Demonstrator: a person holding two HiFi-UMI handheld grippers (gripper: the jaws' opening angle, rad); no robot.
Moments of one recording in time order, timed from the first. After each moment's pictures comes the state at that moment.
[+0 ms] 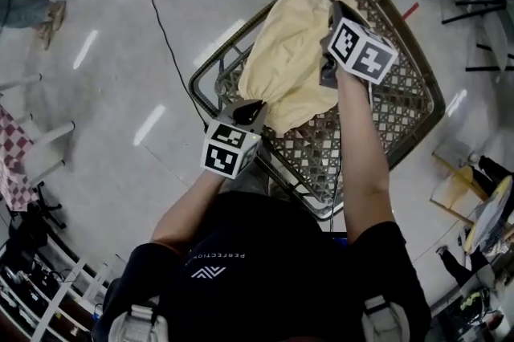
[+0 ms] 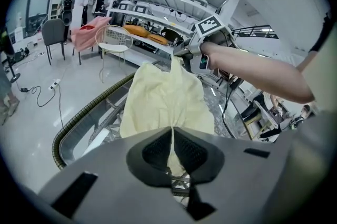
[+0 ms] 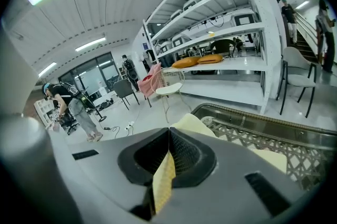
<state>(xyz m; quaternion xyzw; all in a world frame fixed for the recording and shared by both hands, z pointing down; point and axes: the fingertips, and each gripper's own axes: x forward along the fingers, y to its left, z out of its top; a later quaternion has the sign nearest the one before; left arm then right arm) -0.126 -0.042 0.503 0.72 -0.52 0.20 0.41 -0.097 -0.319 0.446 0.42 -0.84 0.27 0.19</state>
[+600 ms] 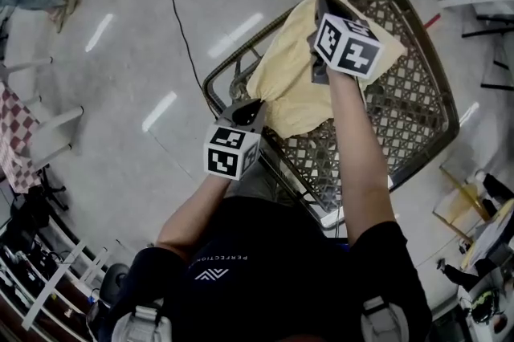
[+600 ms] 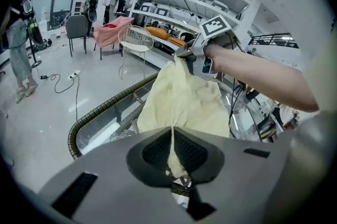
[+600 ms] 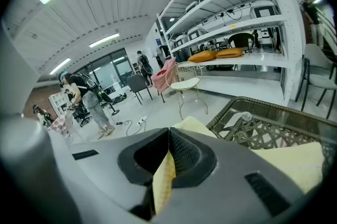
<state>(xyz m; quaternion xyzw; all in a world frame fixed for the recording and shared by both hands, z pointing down) -0.170 -0.038 0.525 0.66 -0.59 0.17 0.44 -0.185 -0.308 0.475 0.35 -0.88 0.26 0.21</state>
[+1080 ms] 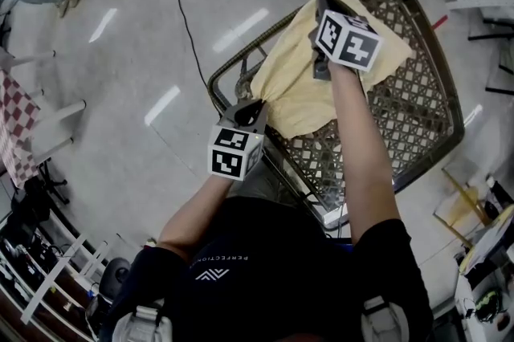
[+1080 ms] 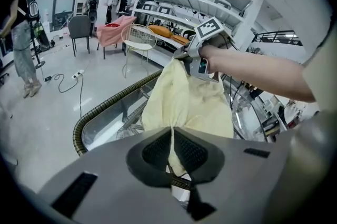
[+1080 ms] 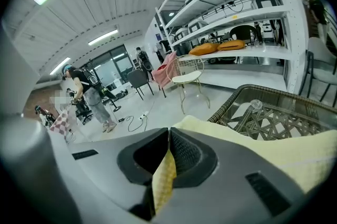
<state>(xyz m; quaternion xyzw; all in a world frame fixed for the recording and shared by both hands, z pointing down) -0.181 -0.030 0.536 0.64 -0.60 0.19 0.44 -0.204 -0.308 0.507 0.34 -0.87 0.28 0.22</state>
